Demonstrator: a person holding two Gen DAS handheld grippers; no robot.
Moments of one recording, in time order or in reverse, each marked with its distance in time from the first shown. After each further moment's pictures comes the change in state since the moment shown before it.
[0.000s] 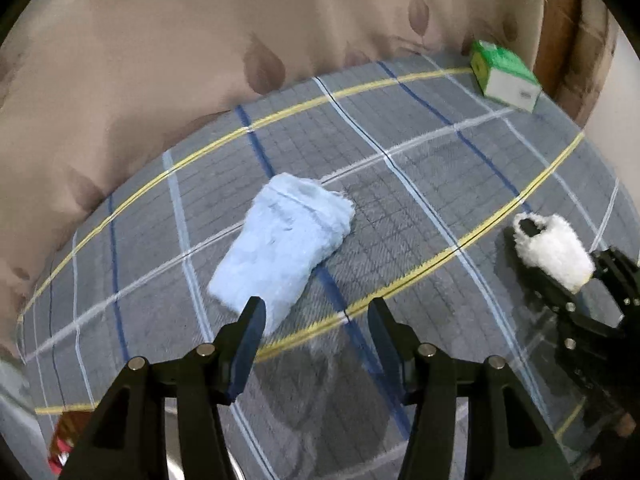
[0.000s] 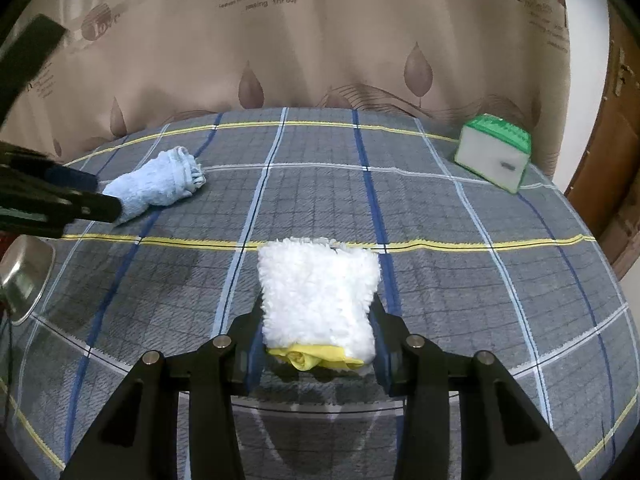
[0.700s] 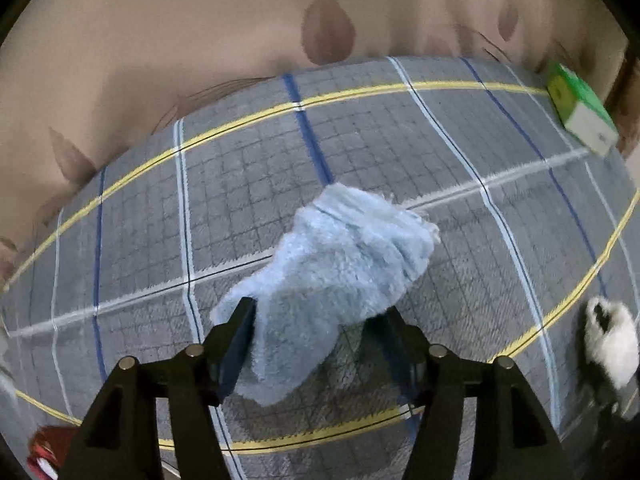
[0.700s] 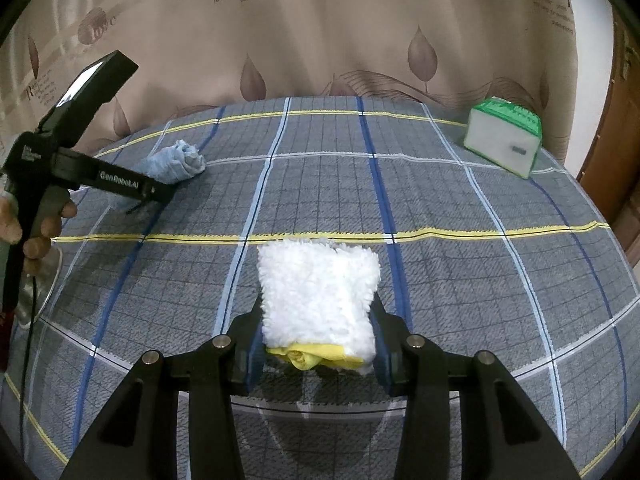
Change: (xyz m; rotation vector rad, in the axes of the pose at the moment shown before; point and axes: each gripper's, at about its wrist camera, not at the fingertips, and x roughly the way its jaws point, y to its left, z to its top) left arm 0.070 0.042 0.034 -0.167 0.063 0.041; right arm 0.007 -0.005 0.000 0.029 0.037 0.043
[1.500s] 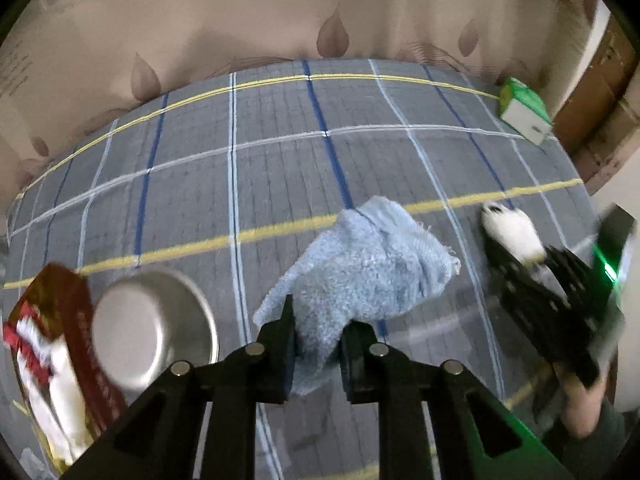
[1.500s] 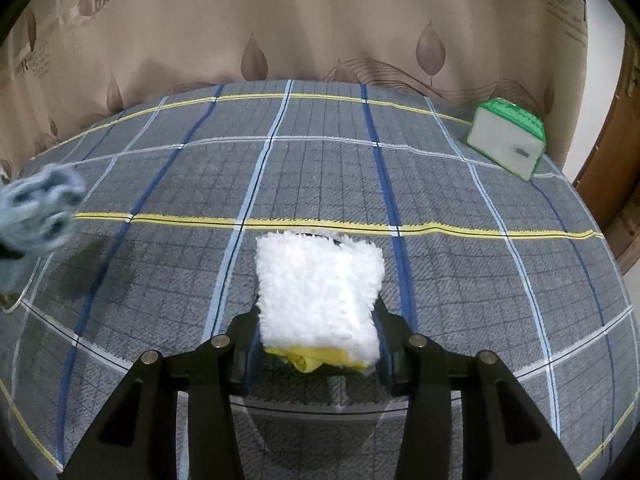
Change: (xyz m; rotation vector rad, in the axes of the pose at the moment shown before) left arm -0.120 -0.004 -0.111 -0.140 0.006 -0.090; right arm 0.008 0.009 -0.001 -0.056 0.049 -0.057
